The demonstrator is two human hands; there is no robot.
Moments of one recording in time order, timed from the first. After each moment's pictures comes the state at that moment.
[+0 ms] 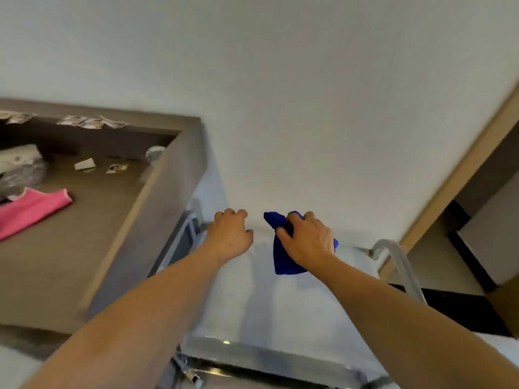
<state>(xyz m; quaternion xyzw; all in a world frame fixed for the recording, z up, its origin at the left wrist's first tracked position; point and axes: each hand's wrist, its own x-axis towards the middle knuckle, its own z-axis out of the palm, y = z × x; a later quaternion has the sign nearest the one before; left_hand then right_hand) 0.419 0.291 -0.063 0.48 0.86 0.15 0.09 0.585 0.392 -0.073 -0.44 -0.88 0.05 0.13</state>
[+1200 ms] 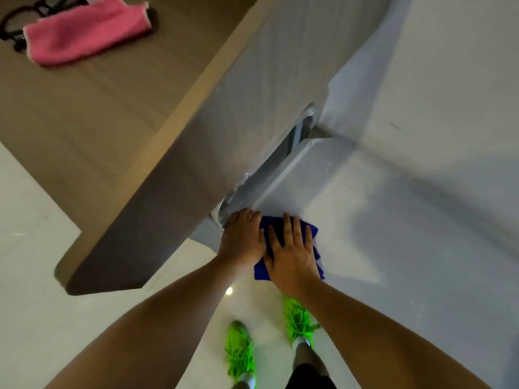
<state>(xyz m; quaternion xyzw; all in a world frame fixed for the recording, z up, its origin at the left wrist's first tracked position) 0.358 0.168 -0.307 0.22 0.94 0.15 0.19 0.455 0.275 -0.344 -0.08 -0.98 0.11 -0.11</state>
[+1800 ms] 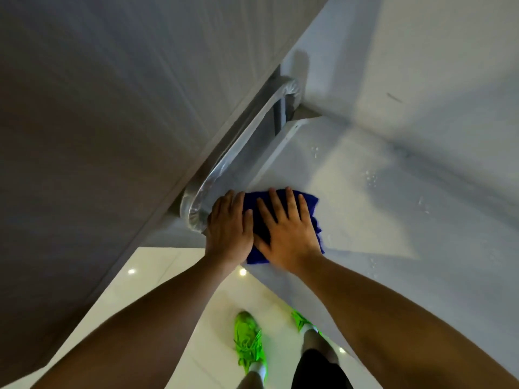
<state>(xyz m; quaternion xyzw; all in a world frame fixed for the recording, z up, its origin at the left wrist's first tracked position) 0.340 0.198 -0.338 0.19 0.96 0.14 0.14 0.413 0.333 -0.378 -0.03 -0.99 0.12 -0.08</state>
